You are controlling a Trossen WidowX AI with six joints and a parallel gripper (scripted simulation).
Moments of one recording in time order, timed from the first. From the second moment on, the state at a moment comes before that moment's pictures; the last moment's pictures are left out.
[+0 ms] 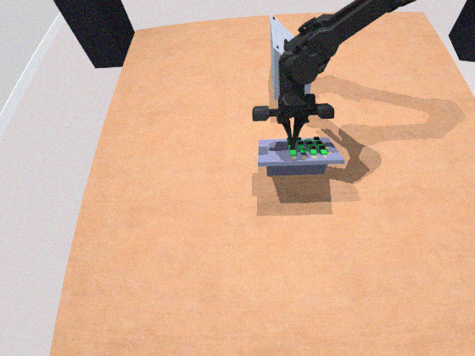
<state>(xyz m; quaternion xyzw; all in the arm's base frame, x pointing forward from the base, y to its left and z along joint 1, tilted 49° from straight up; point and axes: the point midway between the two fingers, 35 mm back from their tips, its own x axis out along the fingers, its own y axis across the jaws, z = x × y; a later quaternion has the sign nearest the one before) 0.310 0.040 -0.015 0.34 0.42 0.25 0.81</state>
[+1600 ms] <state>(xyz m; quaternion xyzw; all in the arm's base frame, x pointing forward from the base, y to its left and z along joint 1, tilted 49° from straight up) 0.284 -0.001 0.011 0.33 0.43 0.25 0.80</state>
